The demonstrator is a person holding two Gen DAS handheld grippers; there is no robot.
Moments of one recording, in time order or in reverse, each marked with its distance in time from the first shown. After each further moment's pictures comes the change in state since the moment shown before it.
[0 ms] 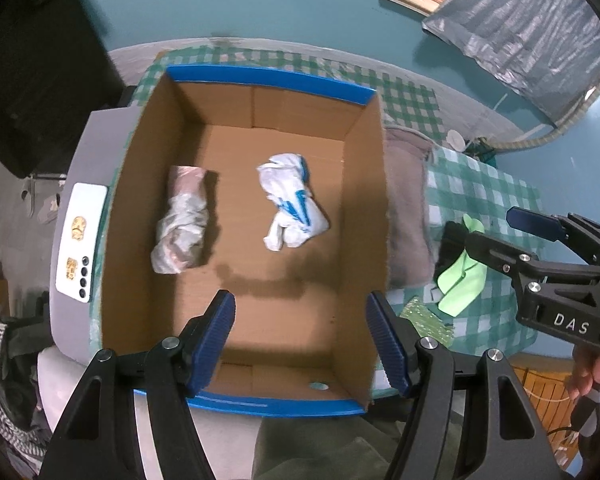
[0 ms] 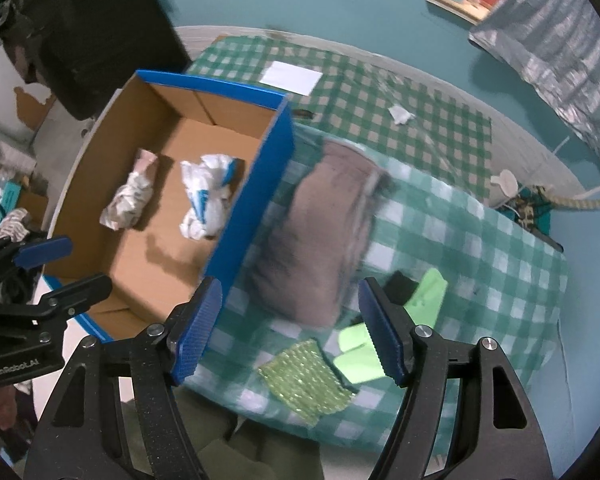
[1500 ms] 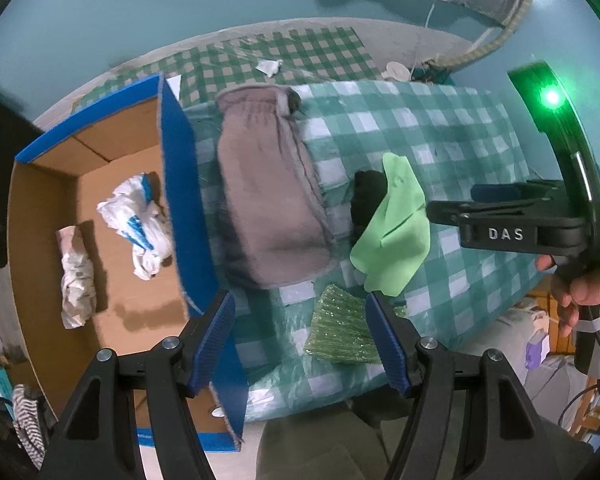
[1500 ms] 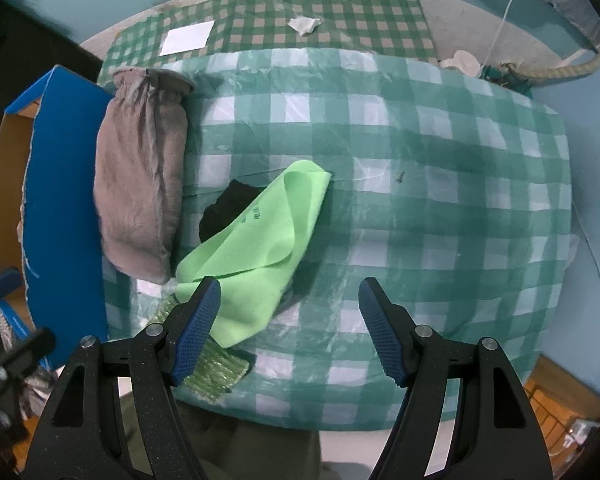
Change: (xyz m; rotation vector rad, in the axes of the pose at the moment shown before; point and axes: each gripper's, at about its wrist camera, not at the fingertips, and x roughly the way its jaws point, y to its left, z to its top) left arm 0.051 -0.147 -0.003 0.316 0.097 0.012; right arm 0.064 -0.162 -0.066 0.319 0.170 0.031
